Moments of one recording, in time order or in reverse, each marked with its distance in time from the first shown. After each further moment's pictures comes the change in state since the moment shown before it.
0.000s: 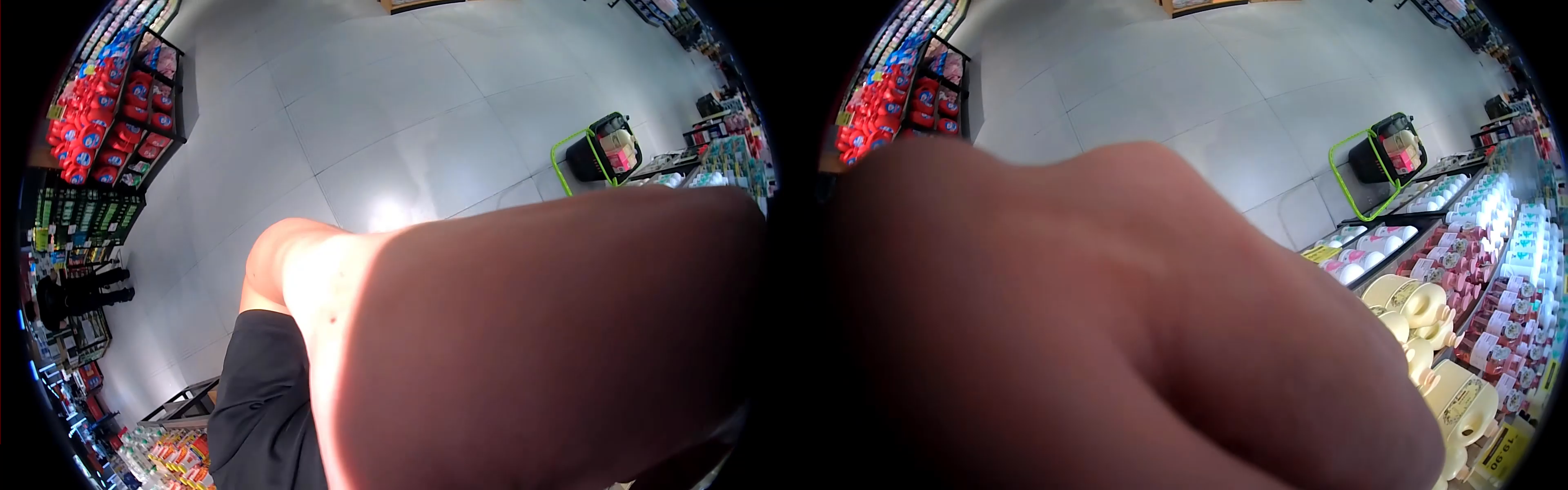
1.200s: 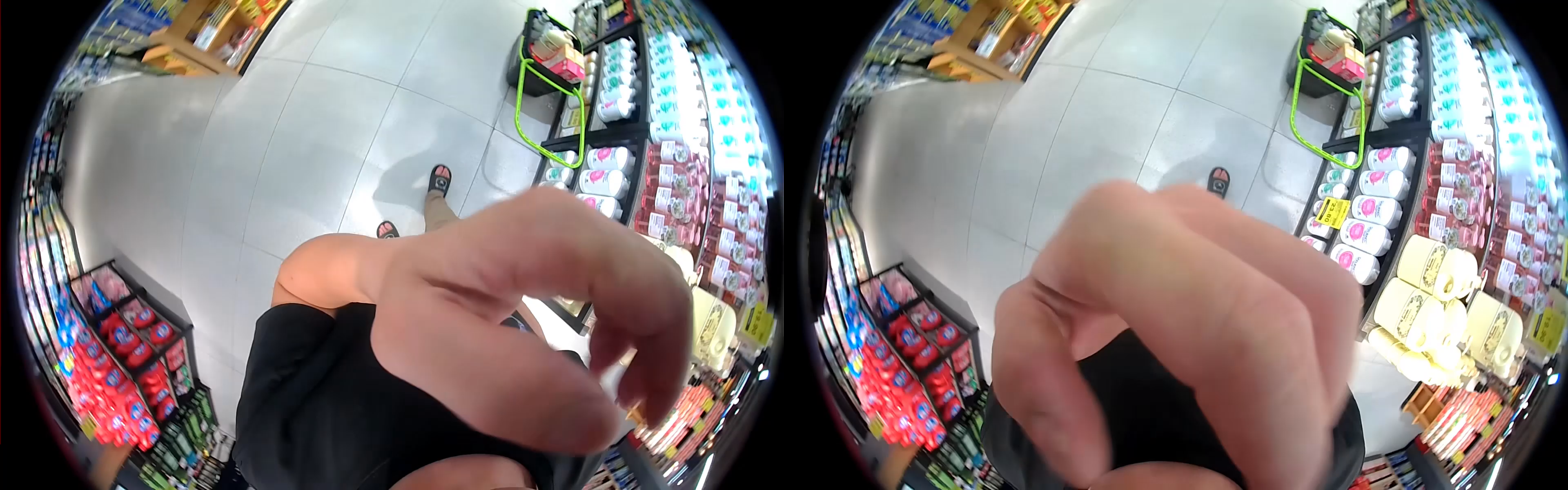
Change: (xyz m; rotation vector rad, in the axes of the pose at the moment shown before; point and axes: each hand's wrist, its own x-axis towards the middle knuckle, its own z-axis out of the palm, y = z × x) left_hand 0.077 -0.062 -0.352 -0.800 0.198 -0.118; right_hand 0.082 -0.224 0.052 -0.027 0.400 0.076
